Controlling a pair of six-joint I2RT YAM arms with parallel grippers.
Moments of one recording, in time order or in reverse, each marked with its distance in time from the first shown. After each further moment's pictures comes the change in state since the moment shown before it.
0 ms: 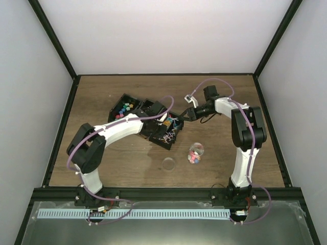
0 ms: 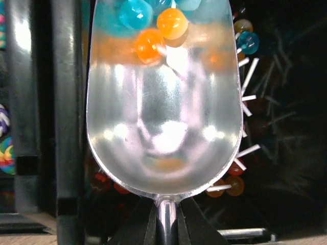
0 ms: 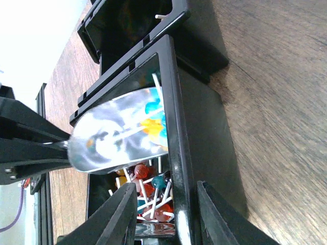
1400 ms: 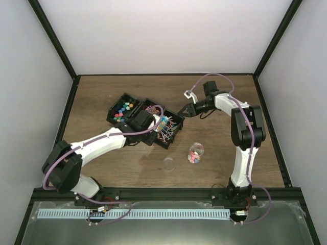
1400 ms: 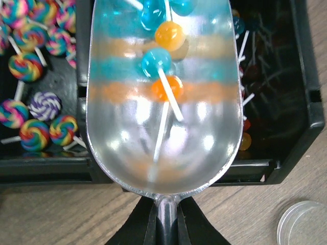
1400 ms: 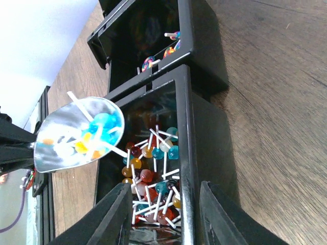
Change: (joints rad) left arm -0.006 -0.319 -0.326 0.188 -0.069 0.149; right arm 0.000 0.025 0.105 -0.073 -0.002 -0.023
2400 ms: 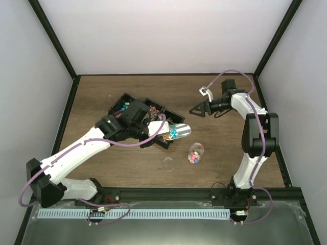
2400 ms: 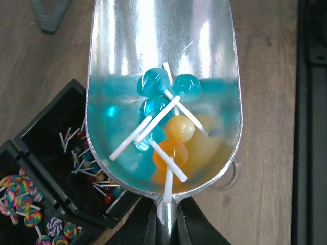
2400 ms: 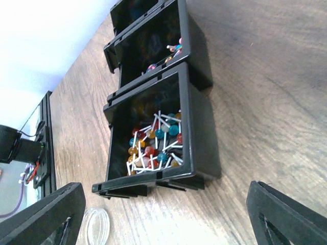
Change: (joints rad) left arm -0.073 -0.224 0.253 -0.319 0.315 0.646; right arm -0.161 -0.149 -0.038 -0.157 -0.045 -0.174
